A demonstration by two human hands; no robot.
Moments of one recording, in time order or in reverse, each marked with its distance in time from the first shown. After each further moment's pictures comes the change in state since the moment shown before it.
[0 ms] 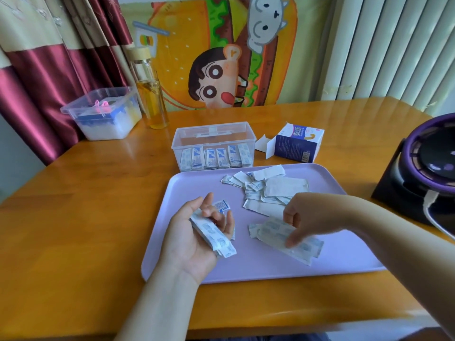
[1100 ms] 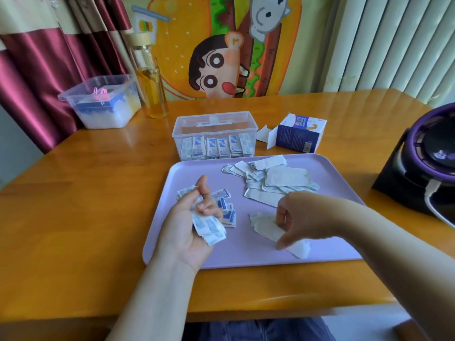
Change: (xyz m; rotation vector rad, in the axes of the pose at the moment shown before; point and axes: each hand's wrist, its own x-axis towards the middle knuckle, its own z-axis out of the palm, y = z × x) left_hand -0.002 0.004 -0.004 0.010 -0.011 0.089; right_hand -0.009 -0.025 0.017 0.033 0.076 0.041
